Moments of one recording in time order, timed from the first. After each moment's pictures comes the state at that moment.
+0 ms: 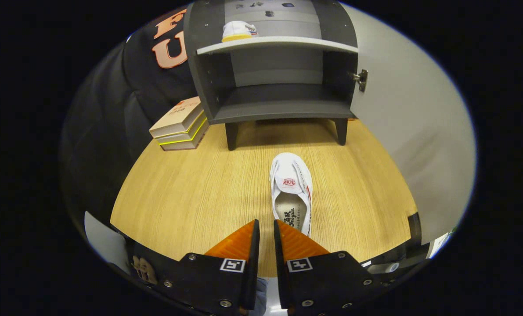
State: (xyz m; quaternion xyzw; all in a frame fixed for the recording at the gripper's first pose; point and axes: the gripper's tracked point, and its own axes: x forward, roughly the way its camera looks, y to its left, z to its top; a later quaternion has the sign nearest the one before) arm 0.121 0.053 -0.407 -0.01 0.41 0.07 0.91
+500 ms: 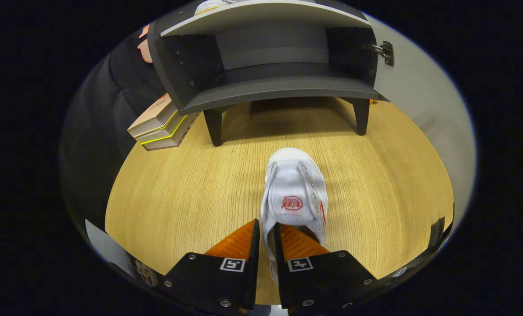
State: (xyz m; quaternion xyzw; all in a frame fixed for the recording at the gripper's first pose) arm 0.188 0.060 -0.467 0.01 0.44 0.08 0.89
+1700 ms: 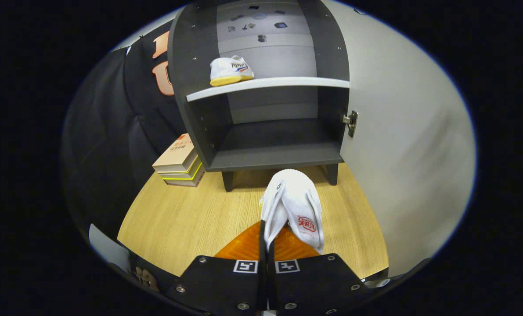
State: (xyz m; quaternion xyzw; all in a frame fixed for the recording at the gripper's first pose) arm 0.167 0.029 -0.309 0.01 0.31 0.09 0.95
